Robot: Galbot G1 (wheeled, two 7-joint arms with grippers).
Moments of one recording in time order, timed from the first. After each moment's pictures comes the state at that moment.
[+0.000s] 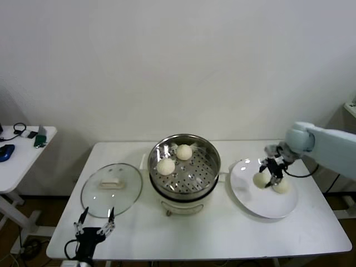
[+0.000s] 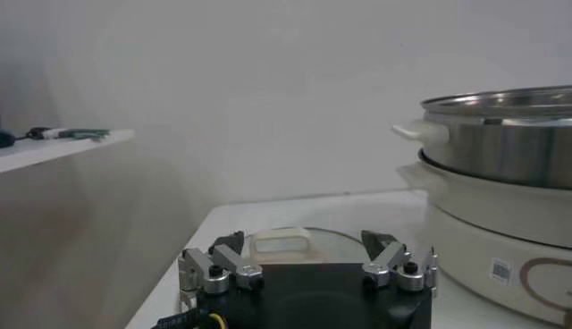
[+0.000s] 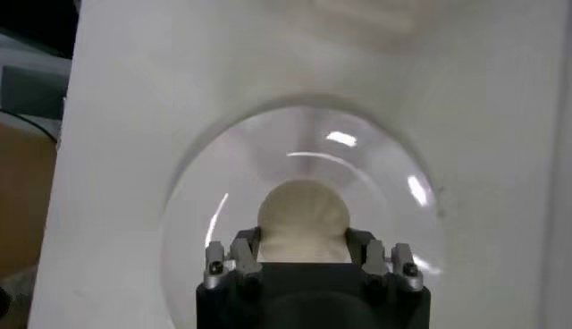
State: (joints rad) left arm 1.71 -1.54 -0.74 -1.95 -0.04 -0.08 0.13; right arm 0.68 0.71 -1.56 1.27 0.32 -0.05 -1.04
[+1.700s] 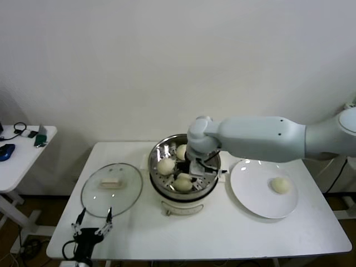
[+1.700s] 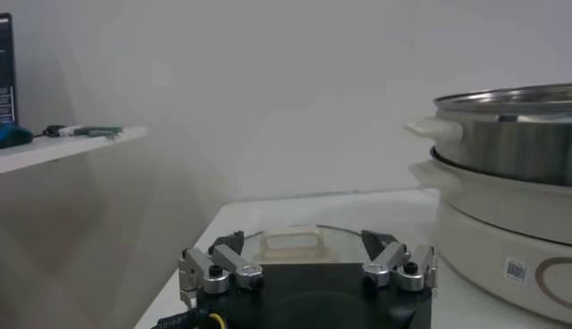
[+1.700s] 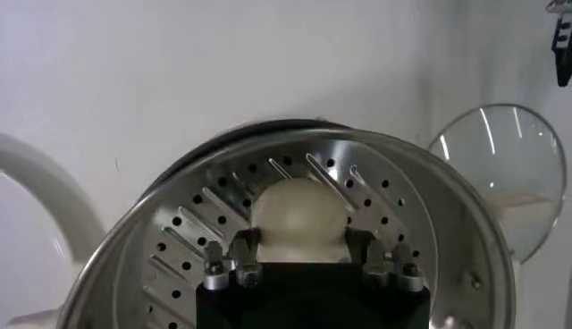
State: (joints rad) left arm 1.71 -1.56 -0.76 -1.95 -0.04 -0.08 0.12; right arm 0.61 1.16 -1.48 1.47 -0.16 0.35 -0.89
